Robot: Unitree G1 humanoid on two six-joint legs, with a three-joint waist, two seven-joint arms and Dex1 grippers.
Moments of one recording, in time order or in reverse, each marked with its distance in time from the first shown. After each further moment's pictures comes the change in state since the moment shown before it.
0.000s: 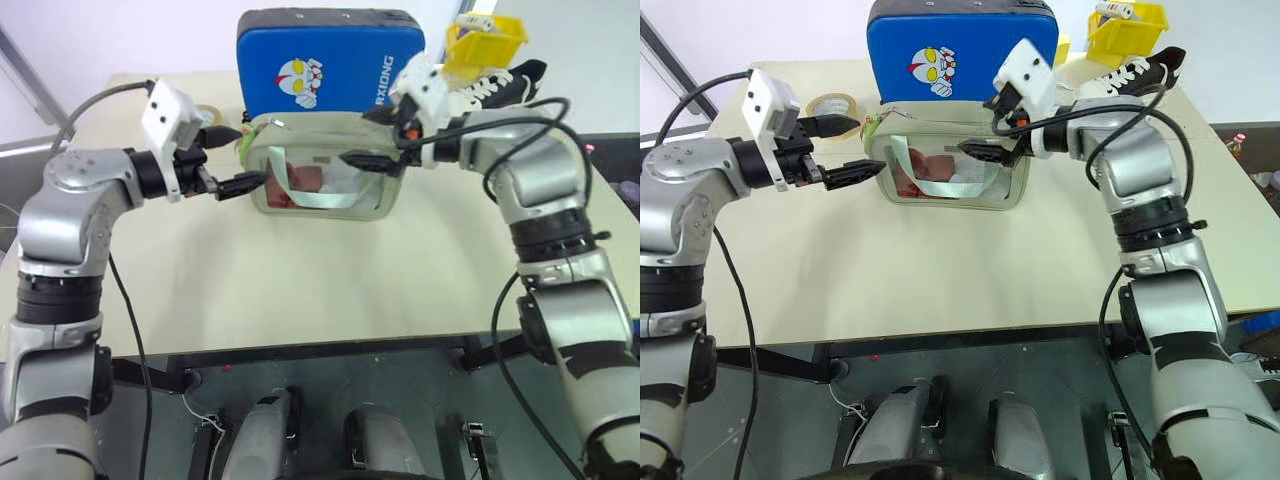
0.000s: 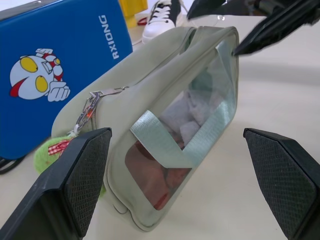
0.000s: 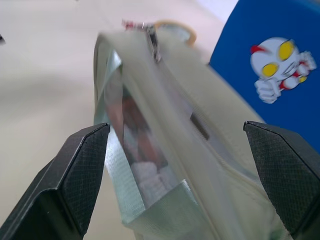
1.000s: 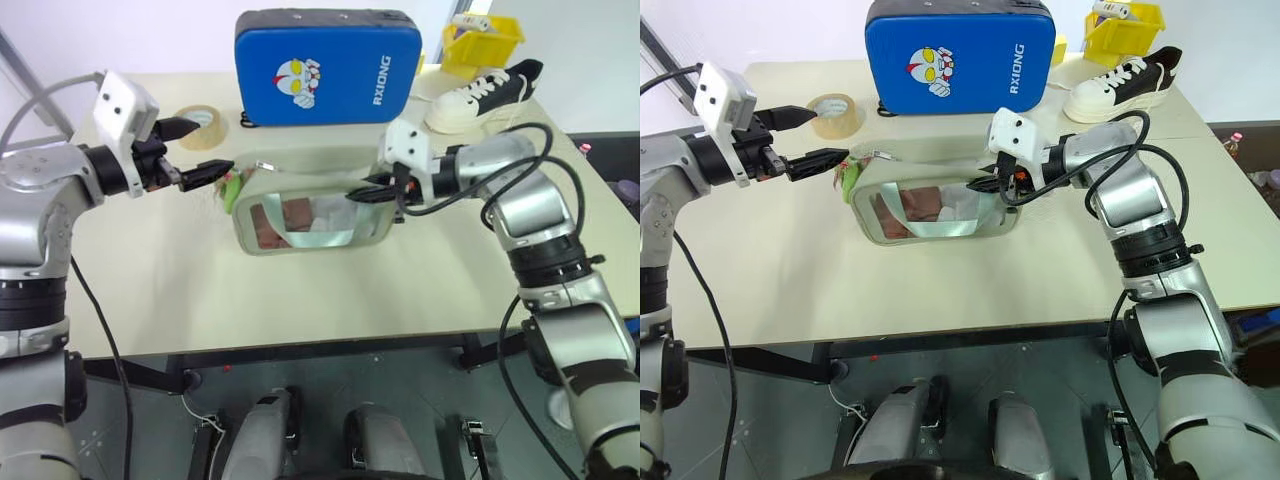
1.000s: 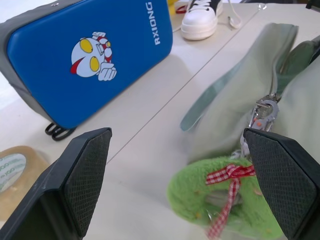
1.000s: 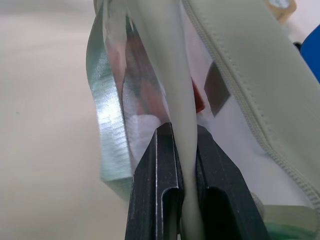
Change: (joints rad) left arm 0.014 0.109 0.063 0.061 -0.018 -0.016 0.020; right arm 0.173 -0.055 0.016 -0.249 -0.096 -0.031 0.247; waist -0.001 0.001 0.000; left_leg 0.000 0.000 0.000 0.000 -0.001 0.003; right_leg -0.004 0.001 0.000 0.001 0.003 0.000
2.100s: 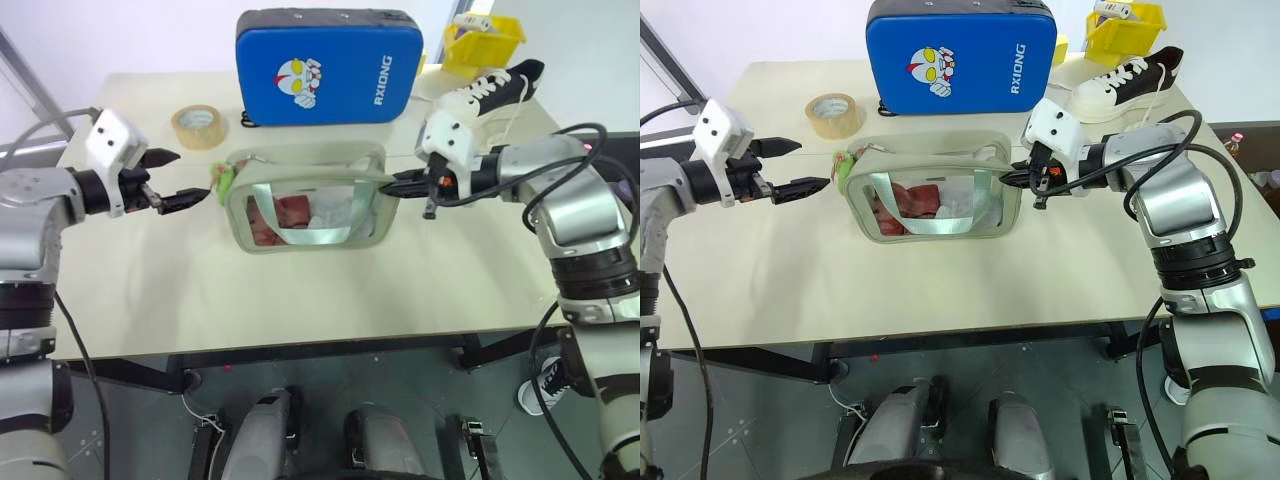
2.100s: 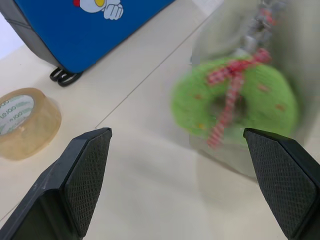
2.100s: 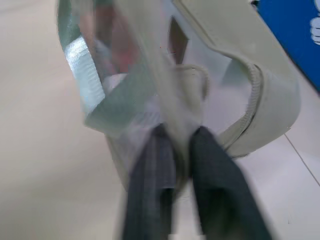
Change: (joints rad) left arm 0.052 0.049 -0.038 0.221 0.131 -0.191 -0.119; right arm 0.048 -0.137 -0.060 -0.077 0.065 0.126 -0.053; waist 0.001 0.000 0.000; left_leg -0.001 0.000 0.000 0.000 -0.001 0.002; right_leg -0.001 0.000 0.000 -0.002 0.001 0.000
